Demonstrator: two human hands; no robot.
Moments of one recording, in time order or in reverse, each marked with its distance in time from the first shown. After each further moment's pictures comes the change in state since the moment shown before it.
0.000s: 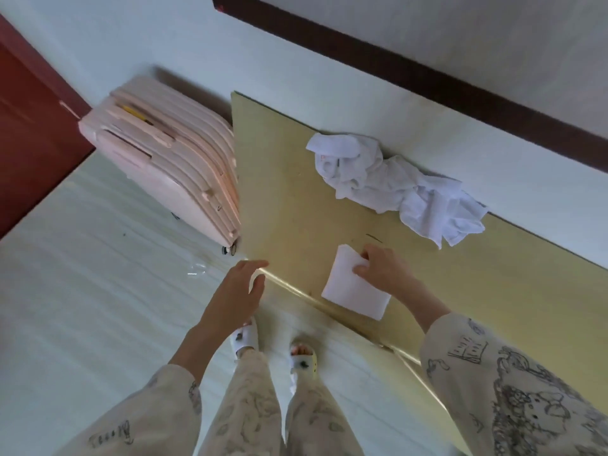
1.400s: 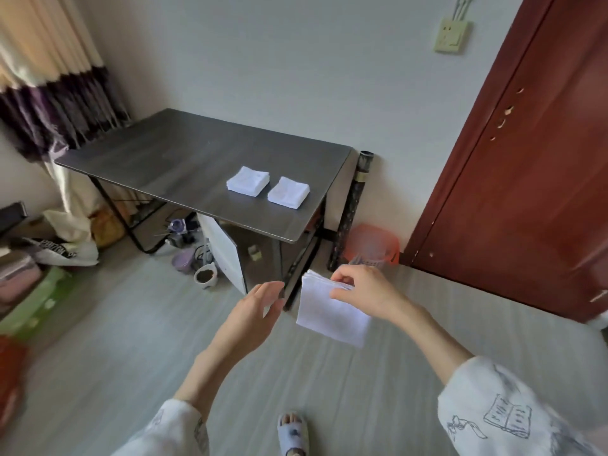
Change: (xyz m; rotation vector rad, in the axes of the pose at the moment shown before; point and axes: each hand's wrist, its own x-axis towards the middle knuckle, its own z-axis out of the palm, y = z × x) left_hand -0.747 -0.430 -0.349 -0.133 1.175 -0.869; right_hand -0.500 -0.812 0.451 -0.425 -0.479 -1.533
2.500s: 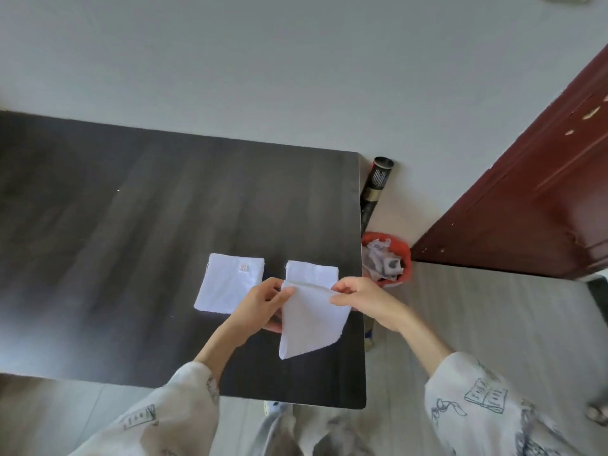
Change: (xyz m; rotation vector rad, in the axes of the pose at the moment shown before) left_hand 0.561 -0.186 -0.069 -0.494 -0.617 -0.331; right_hand 0.529 0.026 -0.013 0.542 -0.087 0.547
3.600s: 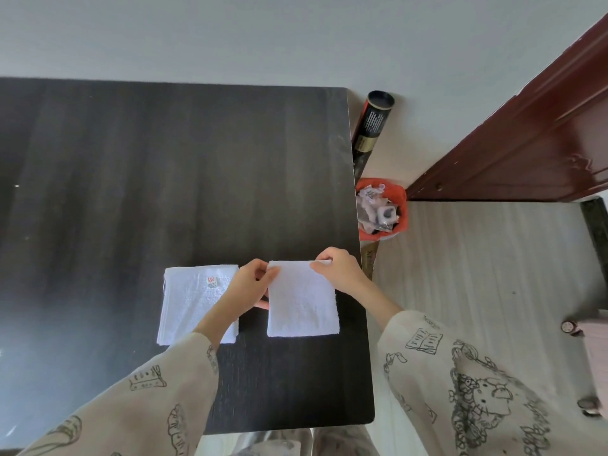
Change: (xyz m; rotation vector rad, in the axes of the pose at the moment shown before) left_hand 0.155 -0.028 -0.007 0.245 -0.014 -0.227; right_hand 0.147 0.033 0.000 -0.101 0.176 0.209
